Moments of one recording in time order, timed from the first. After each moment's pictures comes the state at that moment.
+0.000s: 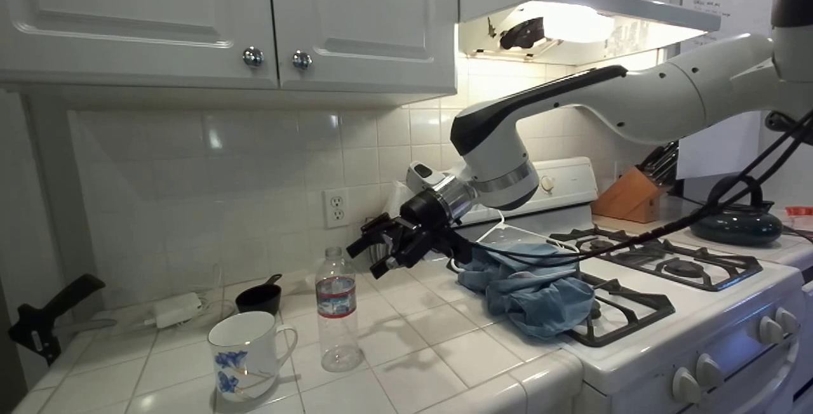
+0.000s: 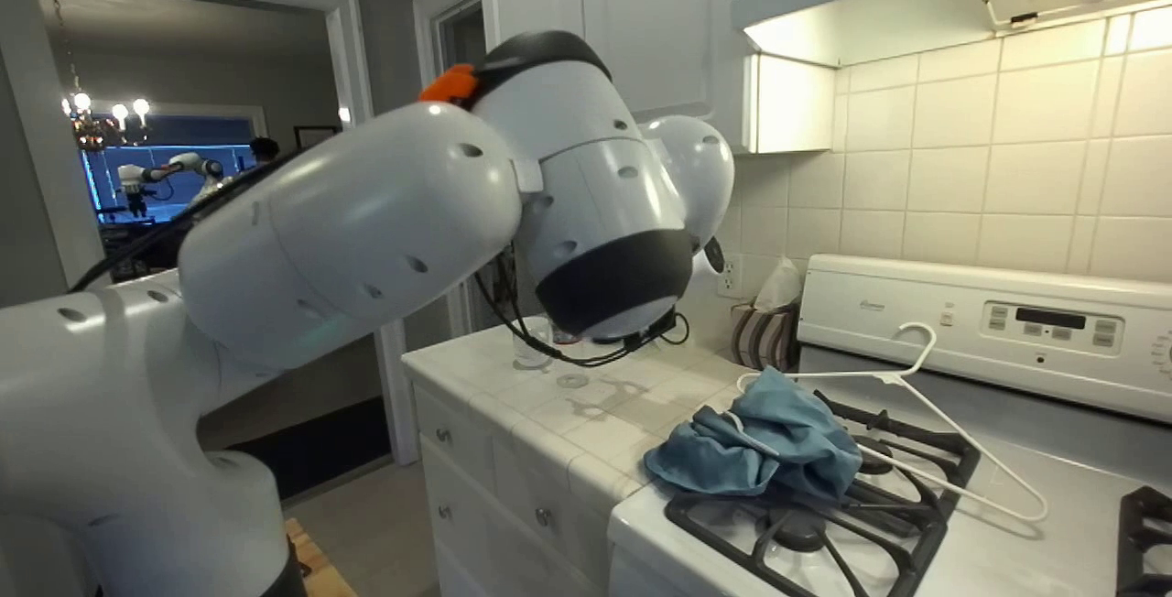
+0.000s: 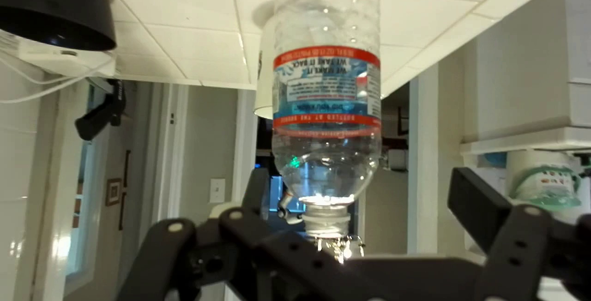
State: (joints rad) arm -1.05 1.13 1.22 -1.90 0.12 2.42 -1.80
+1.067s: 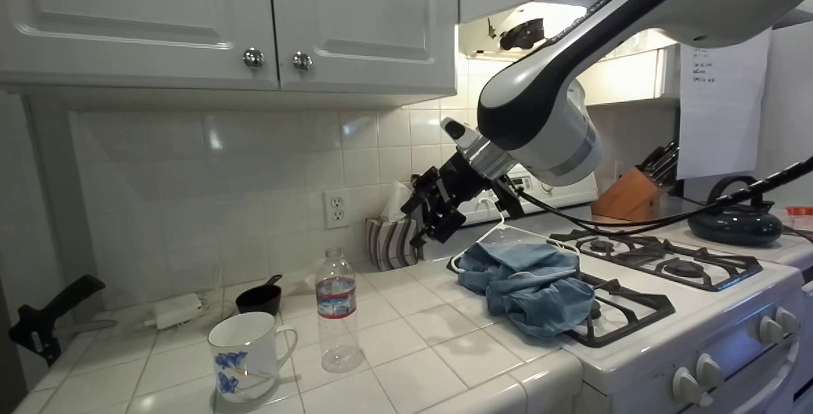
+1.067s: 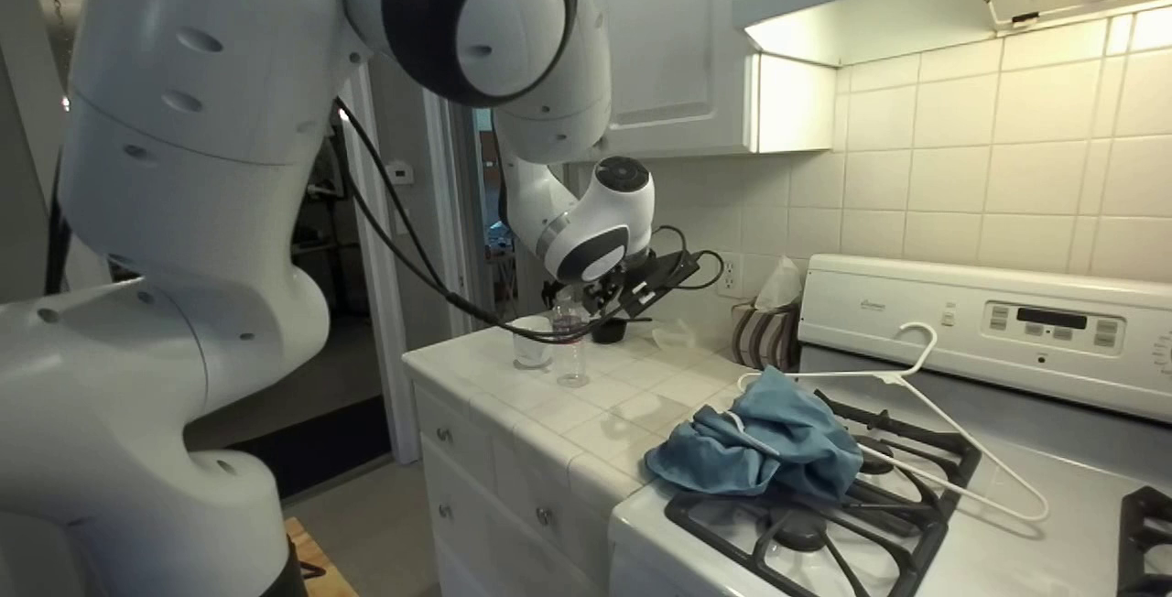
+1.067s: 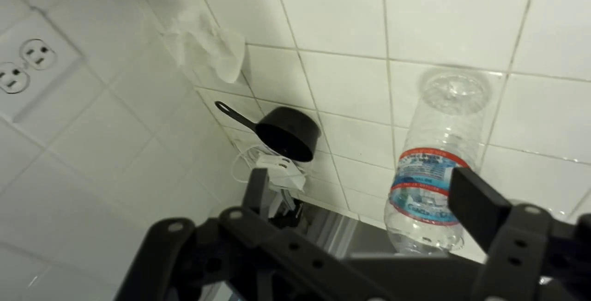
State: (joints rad) arm -1.21 0.61 1.27 -2.33 0.01 3.14 -1.55
